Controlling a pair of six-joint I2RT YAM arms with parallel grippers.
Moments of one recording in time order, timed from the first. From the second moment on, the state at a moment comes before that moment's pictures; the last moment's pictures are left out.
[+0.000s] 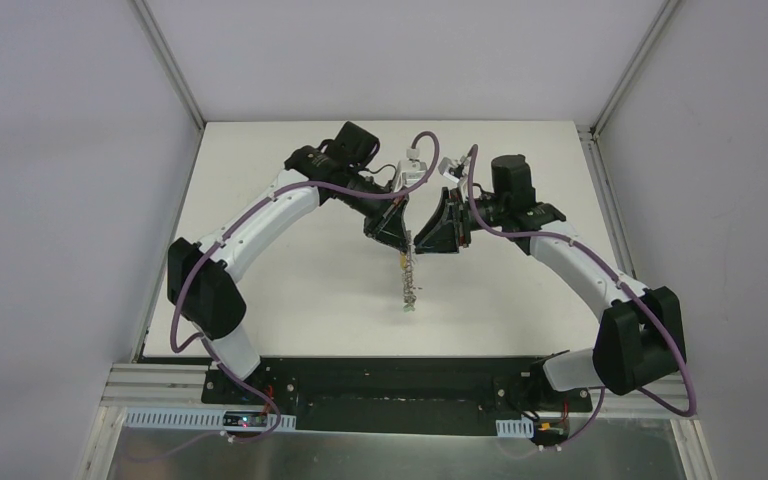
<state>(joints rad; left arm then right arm) -0.62 1.69 1.64 -0.93 0.97 0.32 0.40 1.39 1.02 -0.17 -1.28 0.03</state>
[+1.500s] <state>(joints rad) -0.63 1.60 1.61 -0.93 0.85 0.42 0.41 1.41 1.04 -0.11 -1.28 0.15</state>
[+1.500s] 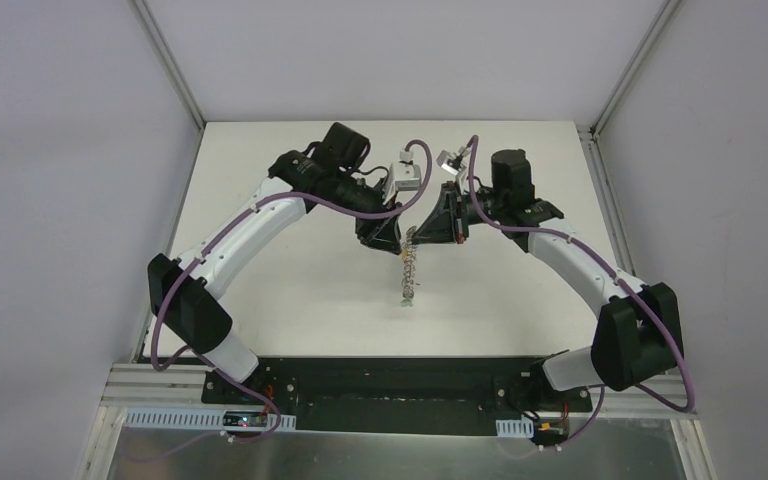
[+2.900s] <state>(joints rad) -0.68 1.62 1.61 -0.91 0.70 0.53 0.39 1.47 1.00 0.15 -1.31 0.42</state>
